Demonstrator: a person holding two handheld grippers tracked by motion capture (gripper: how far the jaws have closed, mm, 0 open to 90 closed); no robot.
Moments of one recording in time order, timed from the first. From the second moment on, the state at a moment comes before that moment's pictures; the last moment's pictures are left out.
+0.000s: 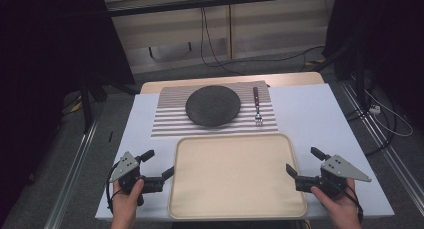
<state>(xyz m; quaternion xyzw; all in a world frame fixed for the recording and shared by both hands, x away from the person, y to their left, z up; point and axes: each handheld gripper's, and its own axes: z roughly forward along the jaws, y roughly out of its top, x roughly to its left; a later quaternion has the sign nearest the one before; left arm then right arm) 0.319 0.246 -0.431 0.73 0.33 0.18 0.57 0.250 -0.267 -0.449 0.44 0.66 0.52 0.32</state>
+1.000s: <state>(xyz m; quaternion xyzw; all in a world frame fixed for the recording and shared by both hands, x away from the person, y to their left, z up) 0.322 0.248 -0.433 0.74 0.33 0.17 0.57 0.344 -0.261 -0.429 0.47 0.67 0.47 0.32</state>
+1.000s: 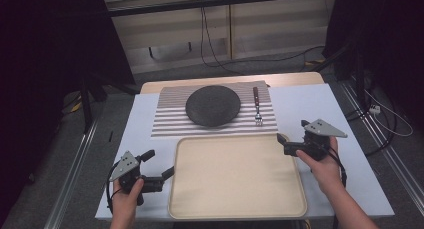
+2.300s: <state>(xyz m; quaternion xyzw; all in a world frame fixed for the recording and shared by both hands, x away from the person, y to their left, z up) 0.322 0.245 -0.435 0.74 0.32 0.17 0.56 0.464 -0.251 -0.437 0.51 0.70 0.41 0.28</state>
